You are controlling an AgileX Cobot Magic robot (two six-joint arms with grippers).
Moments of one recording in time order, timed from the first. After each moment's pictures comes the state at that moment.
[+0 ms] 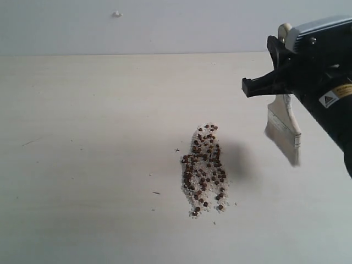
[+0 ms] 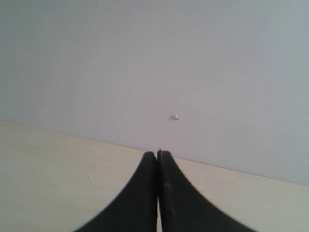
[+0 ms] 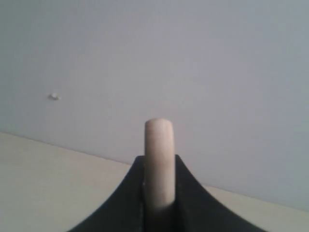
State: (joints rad) left arm 0.04 0.09 0.00 1.02 -0.15 -1.34; right arm 0.44 1.57 -0.44 0.21 -1.05 -0.25
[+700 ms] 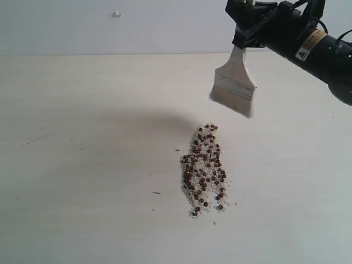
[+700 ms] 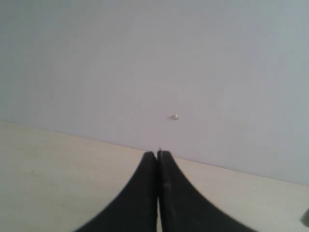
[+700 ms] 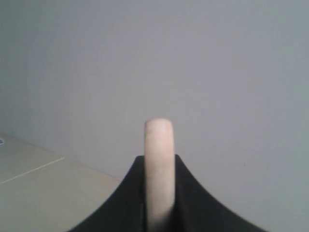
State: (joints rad) left arm 0.04 0.09 0.00 1.02 -0.15 -1.34; right arm 0.10 1.96 -0.96 -0.69 -1.19 0.53
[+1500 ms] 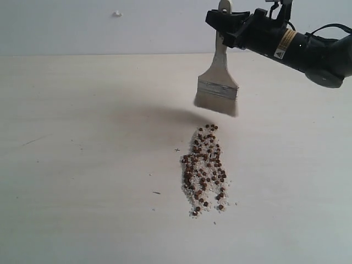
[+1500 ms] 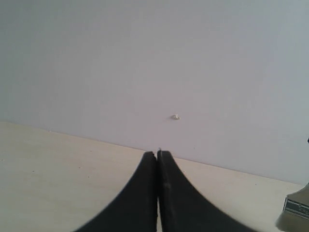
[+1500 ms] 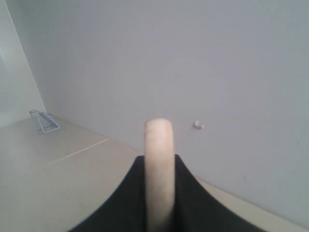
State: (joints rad) left arm 0.04 0.09 0.00 1.02 -0.15 -1.34; right arm 0.07 2.22 -1.31 -0.94 -1.20 0.81
